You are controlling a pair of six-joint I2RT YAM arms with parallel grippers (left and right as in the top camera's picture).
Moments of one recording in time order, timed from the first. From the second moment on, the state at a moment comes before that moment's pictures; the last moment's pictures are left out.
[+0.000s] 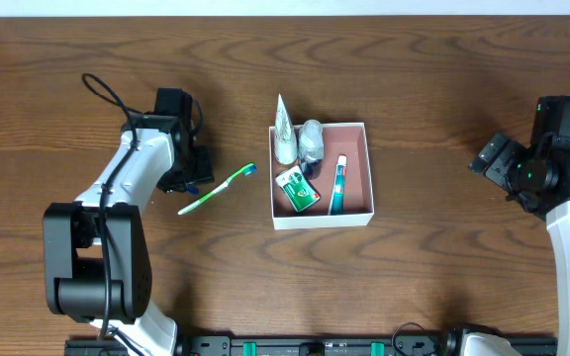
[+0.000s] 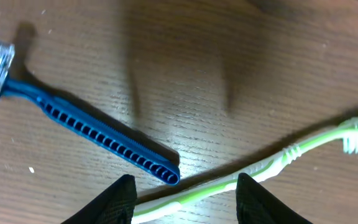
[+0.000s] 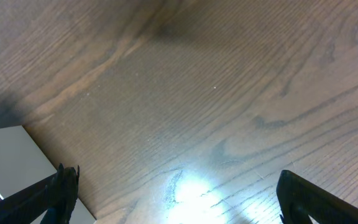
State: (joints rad) left arm -0.06 1.80 1.17 -0.84 0.02 -0.24; right arm -0.16 1.28 1.23 -1.11 0.12 0.52
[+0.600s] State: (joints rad) left arm -0.23 1.80 1.08 -0.72 0.05 0.21; right arm -0.16 1.28 1.23 -1.11 0.12 0.52
